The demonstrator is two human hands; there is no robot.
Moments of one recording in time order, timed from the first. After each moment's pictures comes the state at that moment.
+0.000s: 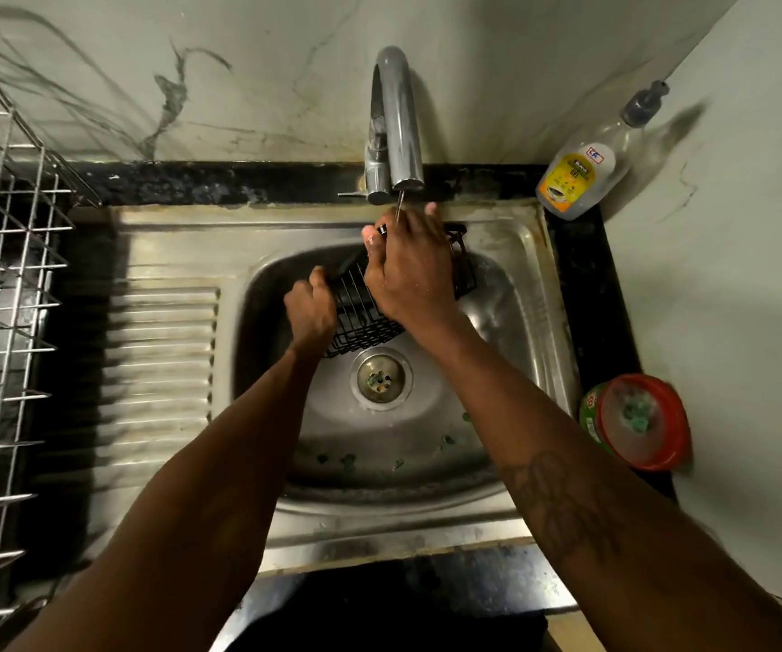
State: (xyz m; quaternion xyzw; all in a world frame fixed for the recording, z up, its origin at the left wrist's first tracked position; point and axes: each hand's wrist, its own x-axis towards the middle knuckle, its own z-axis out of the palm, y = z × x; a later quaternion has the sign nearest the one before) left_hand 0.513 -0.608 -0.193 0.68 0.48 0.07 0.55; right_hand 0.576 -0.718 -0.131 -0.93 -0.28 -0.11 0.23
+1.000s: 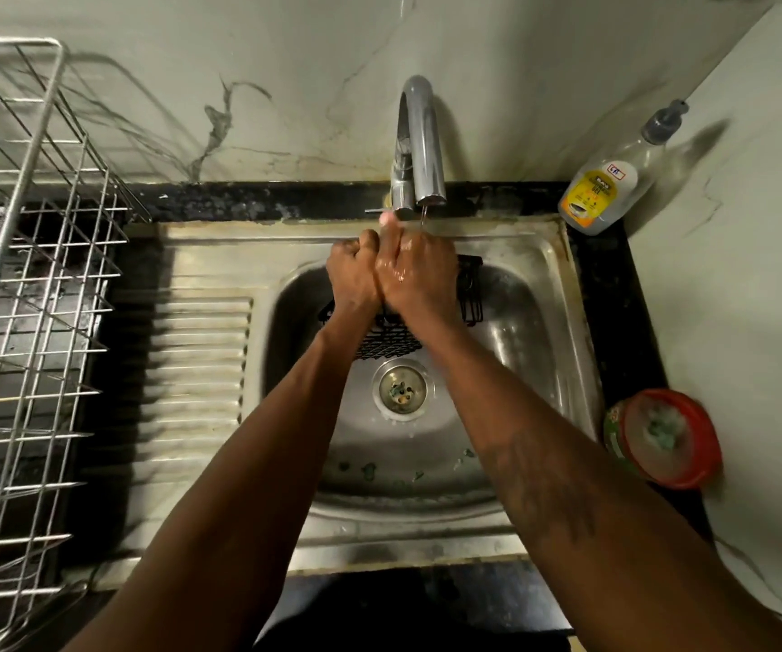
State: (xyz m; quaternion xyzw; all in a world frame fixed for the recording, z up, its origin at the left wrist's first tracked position) left_hand 0.546 -0.615 -0.132 0.63 0.40 0.15 0.64; right_hand 0.573 -0.688 -0.115 -0.96 -0.19 -0.01 0.22
